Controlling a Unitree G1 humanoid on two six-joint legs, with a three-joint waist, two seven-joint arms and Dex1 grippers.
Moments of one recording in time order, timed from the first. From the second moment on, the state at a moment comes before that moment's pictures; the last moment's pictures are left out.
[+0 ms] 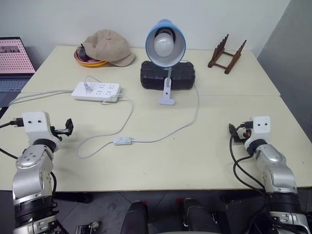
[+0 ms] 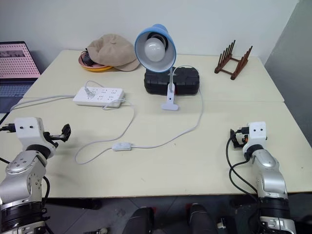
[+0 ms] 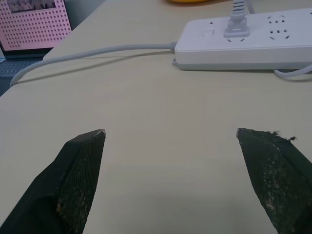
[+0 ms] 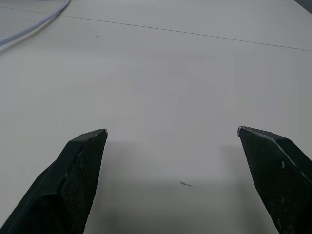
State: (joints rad) left arm -0.18 0.57 0.48 0.03 -0.26 0.45 -0.19; right arm -0.22 -0.39 -0.21 0.07 0.18 0.34 0.22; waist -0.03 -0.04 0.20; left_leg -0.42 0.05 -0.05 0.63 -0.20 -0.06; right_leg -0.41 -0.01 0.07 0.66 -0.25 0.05
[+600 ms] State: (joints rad) left arm -0.23 0.88 0.37 0.05 -0.40 0.57 -0.68; right arm -0.29 -0.53 -0.16 0.03 0.26 0.41 0.47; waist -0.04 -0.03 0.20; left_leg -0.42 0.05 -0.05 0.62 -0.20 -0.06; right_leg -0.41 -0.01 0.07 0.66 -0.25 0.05
